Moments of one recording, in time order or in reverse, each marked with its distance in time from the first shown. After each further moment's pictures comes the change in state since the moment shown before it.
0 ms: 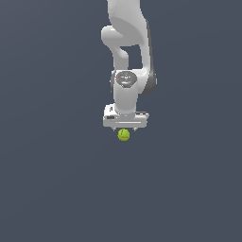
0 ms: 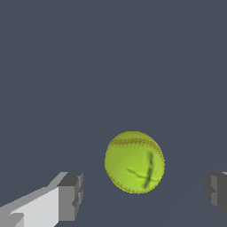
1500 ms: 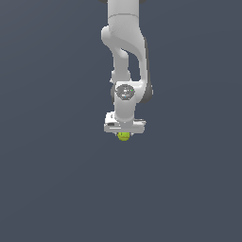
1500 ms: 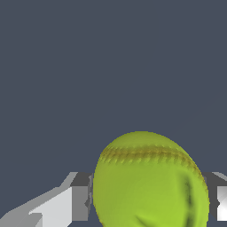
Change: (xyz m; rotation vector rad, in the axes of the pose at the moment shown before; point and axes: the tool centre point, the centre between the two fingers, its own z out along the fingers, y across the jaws) arm -0.008 0.003 0.058 -0.005 0.001 0.009
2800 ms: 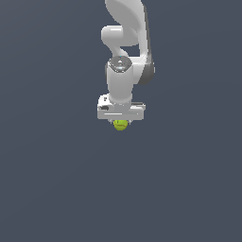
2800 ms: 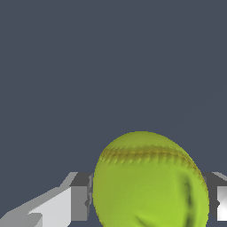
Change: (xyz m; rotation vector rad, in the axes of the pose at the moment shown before) arm 0.000 0.018 -0.103 0.000 -0.002 0.000
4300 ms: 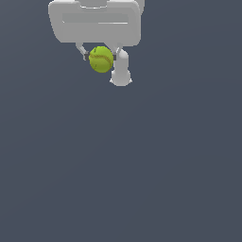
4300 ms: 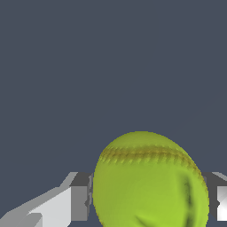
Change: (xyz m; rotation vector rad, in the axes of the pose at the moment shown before) arm 0.009 0.052 -0.306 0.000 0.002 0.000
